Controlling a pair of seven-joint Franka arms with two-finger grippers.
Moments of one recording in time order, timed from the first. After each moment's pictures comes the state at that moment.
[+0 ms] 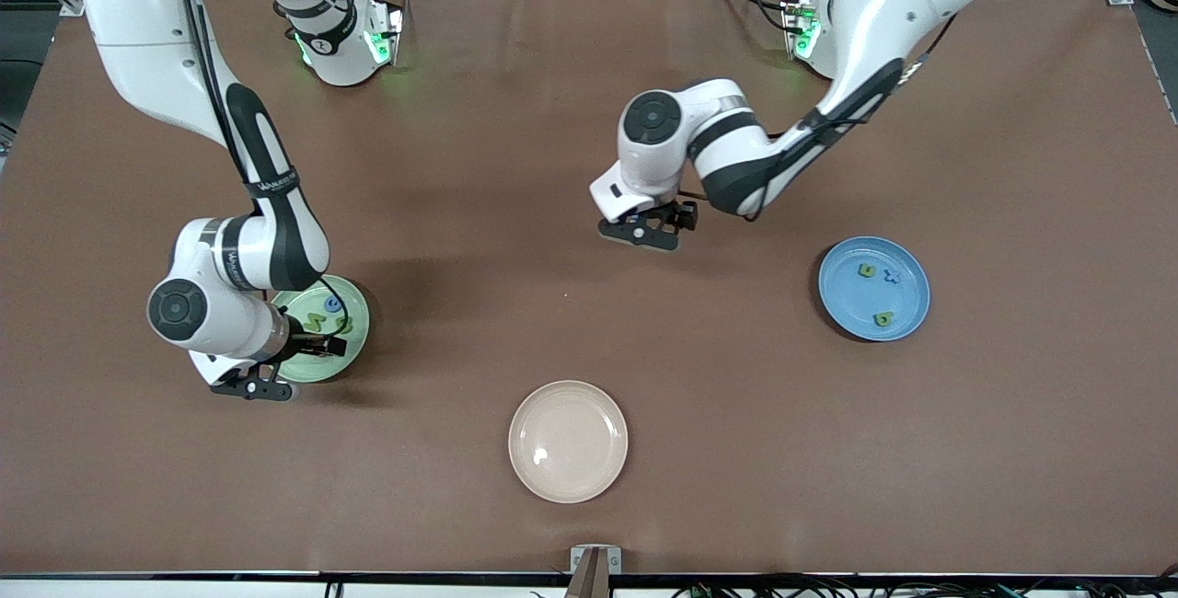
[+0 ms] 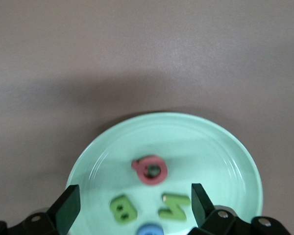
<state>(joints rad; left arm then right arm) -0.05 0.70 -0.86 -1.85 0.64 2.13 -0.92 0.20 0.59 -0.14 -1.69 0.10 2.17 0.13</state>
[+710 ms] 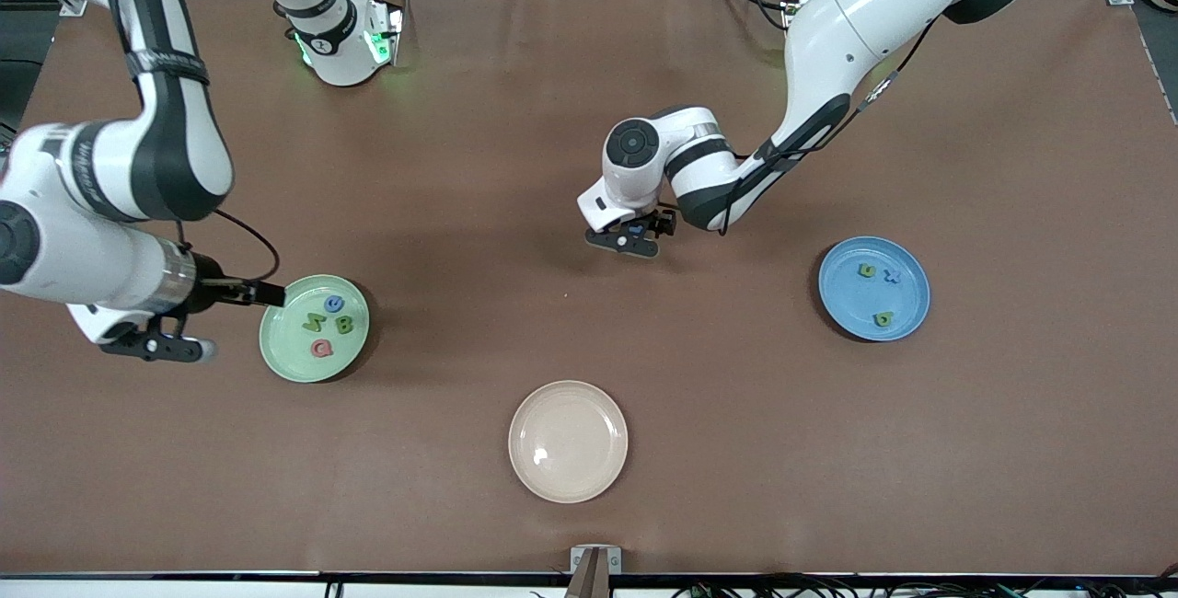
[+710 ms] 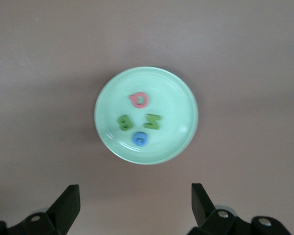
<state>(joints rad) -0.15 0.78 -0.73 -1.87 0.63 2.29 -0.95 0.20 0.31 -0.18 -1.61 0.04 1.75 0.13</state>
